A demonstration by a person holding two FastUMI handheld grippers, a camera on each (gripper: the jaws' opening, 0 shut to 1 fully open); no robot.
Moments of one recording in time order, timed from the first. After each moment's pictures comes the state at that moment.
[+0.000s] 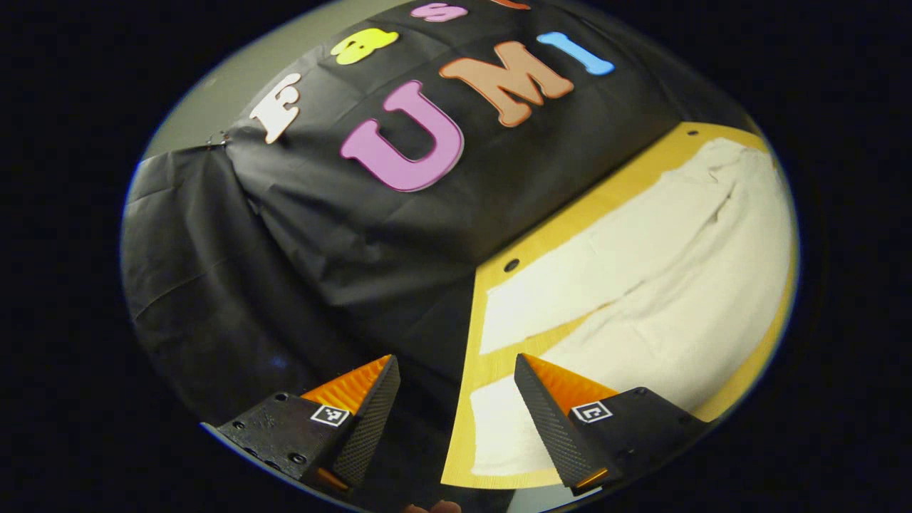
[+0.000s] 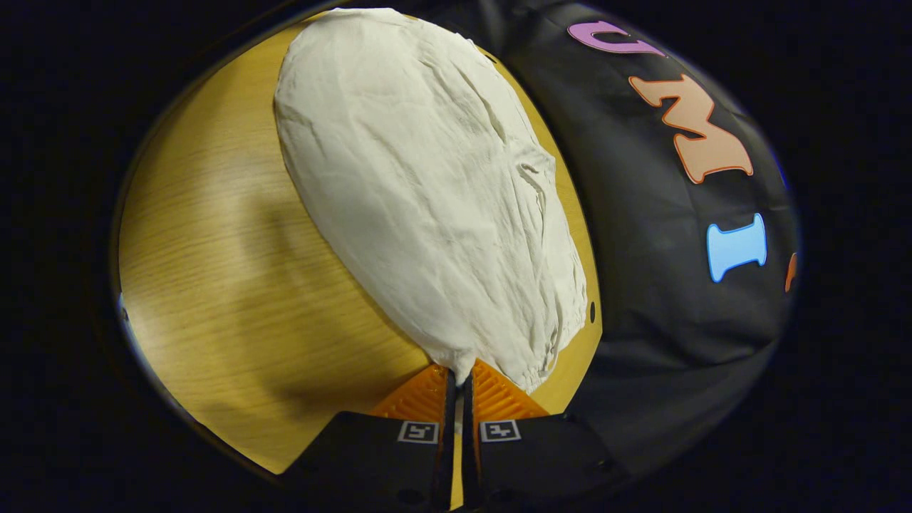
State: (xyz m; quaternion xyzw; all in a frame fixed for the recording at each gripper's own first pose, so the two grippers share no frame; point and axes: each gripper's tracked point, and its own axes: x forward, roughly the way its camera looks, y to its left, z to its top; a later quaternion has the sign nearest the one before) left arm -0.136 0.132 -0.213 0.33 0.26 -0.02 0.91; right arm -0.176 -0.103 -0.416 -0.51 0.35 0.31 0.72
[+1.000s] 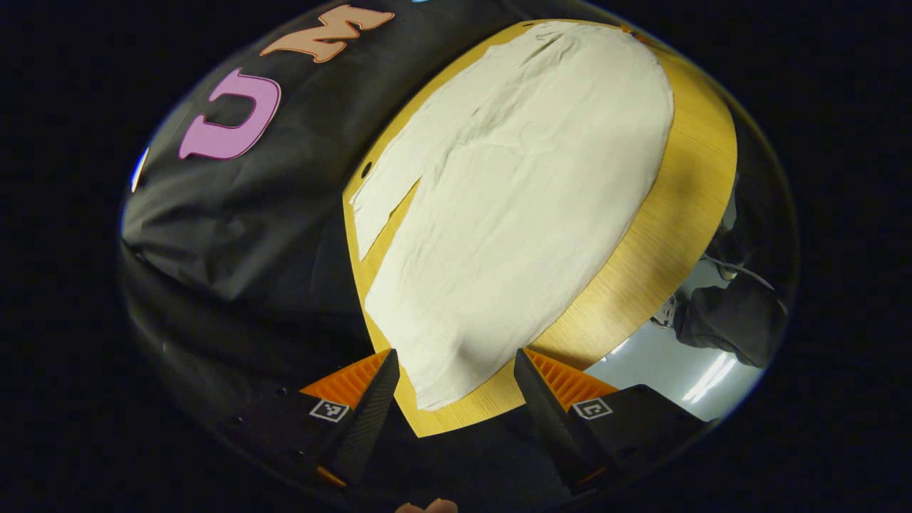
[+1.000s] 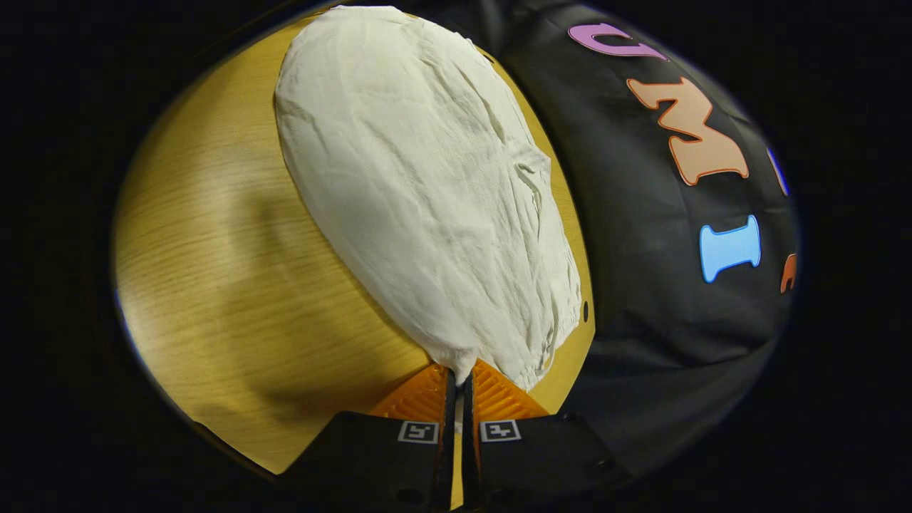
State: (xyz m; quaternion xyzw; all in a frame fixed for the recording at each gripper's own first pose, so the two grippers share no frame) left arm -0.237 0.152 -0.346 0.44 0.44 -0.21 0.75; right arm -0.178 -0.103 -0.415 -0.53 0.34 0.30 0.72
